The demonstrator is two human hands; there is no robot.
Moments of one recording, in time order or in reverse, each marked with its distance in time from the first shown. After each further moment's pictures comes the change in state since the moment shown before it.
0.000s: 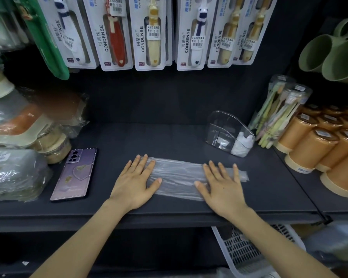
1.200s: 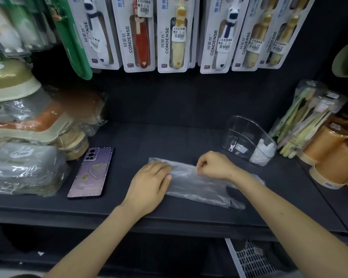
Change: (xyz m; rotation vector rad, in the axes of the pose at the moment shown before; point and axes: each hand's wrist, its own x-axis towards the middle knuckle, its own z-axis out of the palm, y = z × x) left_hand -0.007 0.001 -0.003 -0.141 0.413 0.152; right_hand 0.087 -0.031 -0.057 0.463 -0.206 -0.148
